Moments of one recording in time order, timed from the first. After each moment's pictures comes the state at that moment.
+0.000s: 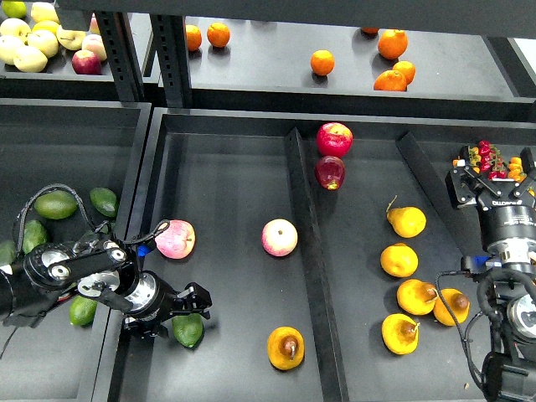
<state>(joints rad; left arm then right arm) -0.78 0.18 -0.07 -0.76 0.61 -0.49 0.49 0.12 0.01 1.75 1.24 0.09 0.27 -0.11</state>
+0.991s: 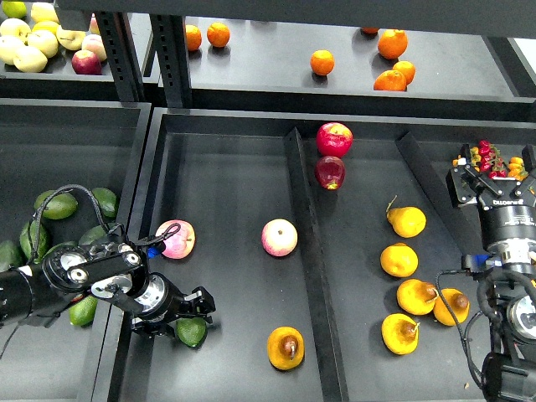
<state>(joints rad) -0.78 0.10 -0.05 -0.70 0.70 -0.49 0.49 0.12 0.01 1.76 1.24 0.09 0.31 -0.11</state>
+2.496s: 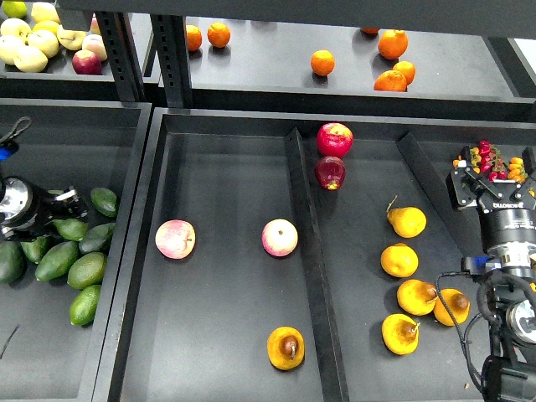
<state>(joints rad) -0.91 0.66 -0.15 -0.82 0.63 -0.49 0.49 0.11 0.01 1.75 1.23 0.09 0.34 -0.11</state>
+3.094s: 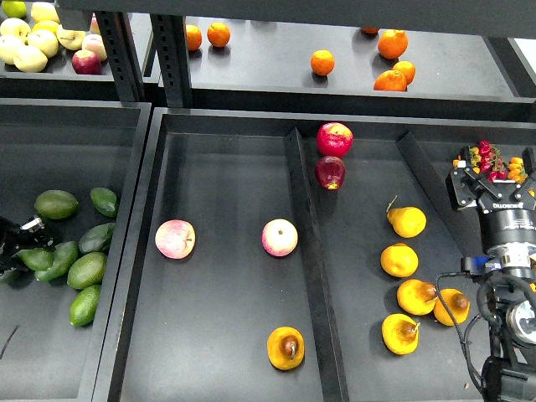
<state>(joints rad) -0.79 0.66 -0.21 -0.73 0.62 -0.49 0.49 0.10 0.01 1.75 1.24 0.09 0.34 -0.12</state>
